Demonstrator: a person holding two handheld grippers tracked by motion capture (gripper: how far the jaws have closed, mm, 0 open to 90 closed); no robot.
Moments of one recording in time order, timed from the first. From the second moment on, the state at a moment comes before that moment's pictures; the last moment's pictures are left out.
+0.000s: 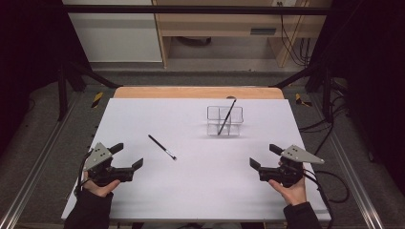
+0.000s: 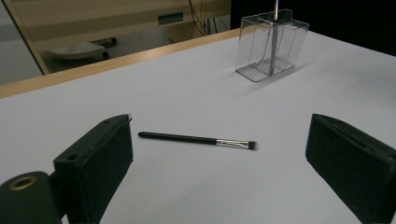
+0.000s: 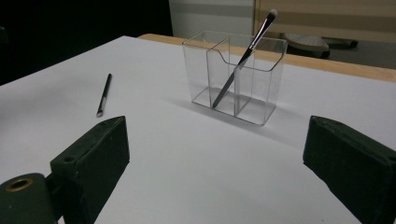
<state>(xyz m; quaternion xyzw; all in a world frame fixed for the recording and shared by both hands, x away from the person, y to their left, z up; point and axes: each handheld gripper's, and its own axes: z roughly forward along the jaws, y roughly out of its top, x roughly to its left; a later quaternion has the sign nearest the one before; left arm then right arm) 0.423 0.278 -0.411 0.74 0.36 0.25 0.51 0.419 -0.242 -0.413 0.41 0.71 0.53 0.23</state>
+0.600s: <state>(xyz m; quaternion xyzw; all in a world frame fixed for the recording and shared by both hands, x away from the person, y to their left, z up) 0.425 0.277 -0.410 0.74 0.36 0.25 0.51 0.415 -0.250 -0.409 0.41 0.70 0.53 0.24</state>
